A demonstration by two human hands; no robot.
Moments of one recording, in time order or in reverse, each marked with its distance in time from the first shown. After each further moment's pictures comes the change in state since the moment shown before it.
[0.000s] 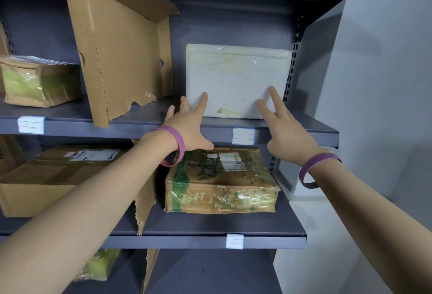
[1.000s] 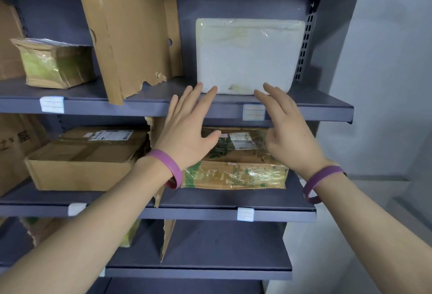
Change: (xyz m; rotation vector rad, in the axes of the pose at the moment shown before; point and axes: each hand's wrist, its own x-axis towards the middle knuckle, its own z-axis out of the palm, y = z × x) left_hand -0.075 -0.005 0.026 -0.053 0.462 0.289; right_hand -0.049 -0.041 0.016 0.249 0.304 -0.138
